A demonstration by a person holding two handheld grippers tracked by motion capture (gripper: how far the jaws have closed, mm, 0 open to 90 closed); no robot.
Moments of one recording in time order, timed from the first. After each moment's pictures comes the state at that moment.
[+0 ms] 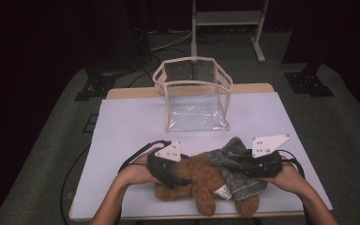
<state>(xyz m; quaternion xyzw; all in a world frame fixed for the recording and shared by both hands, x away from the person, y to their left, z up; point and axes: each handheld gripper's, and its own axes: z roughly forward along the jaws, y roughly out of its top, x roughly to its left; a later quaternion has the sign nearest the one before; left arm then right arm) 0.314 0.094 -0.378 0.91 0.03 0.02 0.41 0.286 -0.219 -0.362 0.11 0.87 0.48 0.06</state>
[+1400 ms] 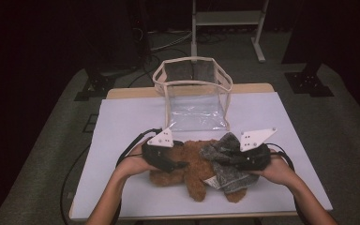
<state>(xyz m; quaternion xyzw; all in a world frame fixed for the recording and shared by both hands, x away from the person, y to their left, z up) 0.334 0.116 -0.371 0.89 0.07 0.07 0.44 0.306 -0.199 -0.362 0.10 0.88 0.46 0.08</state>
